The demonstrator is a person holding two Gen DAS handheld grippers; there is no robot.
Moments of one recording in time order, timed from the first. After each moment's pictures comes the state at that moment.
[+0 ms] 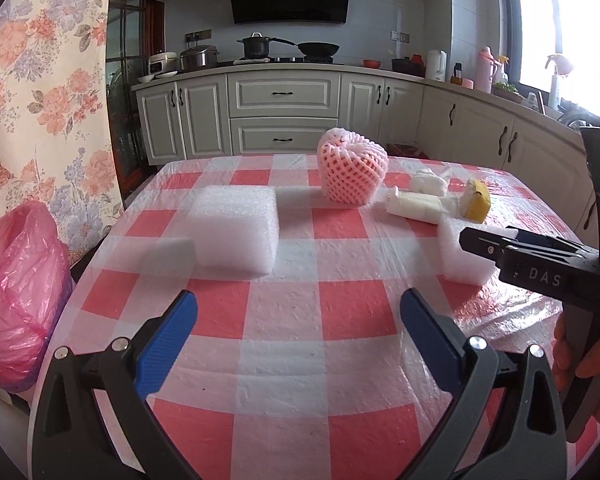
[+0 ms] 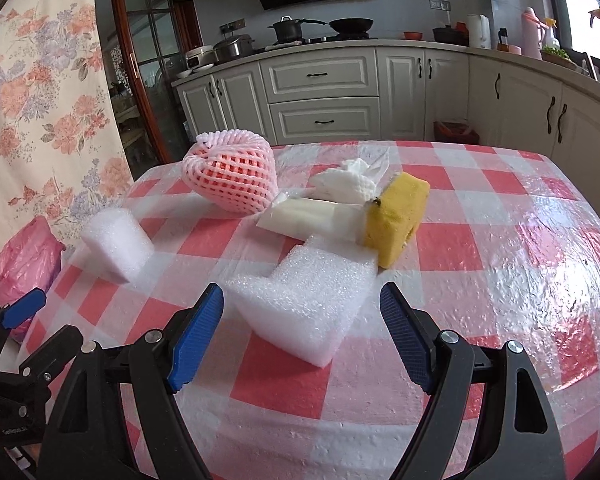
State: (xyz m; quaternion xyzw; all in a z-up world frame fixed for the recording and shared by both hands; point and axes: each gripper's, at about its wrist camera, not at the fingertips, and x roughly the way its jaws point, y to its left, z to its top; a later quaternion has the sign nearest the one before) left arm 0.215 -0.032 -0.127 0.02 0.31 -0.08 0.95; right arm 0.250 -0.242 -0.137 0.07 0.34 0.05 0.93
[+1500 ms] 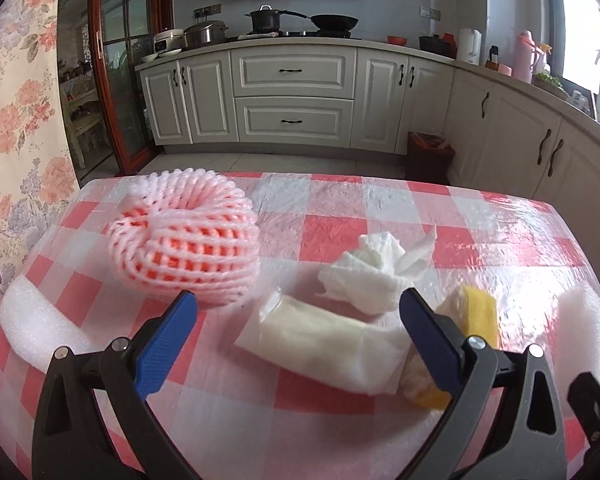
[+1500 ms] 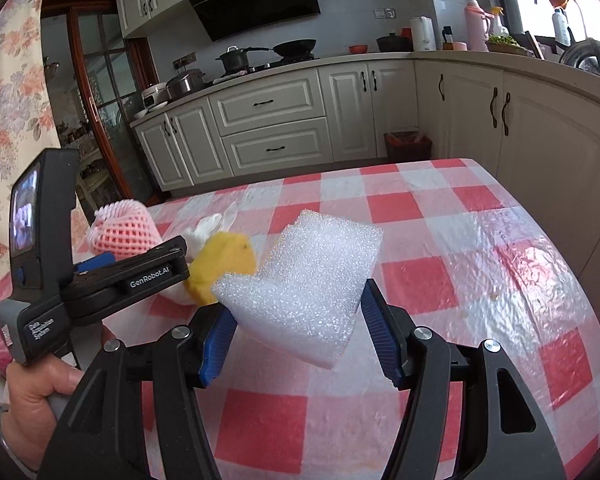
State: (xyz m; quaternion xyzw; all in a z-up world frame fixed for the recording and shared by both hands) left arm 0.391 -0.231 -0.141 0.01 0.36 -0.01 0.93; right arm 0.255 -0.385 -0.125 0.12 0.31 -0.01 0.95
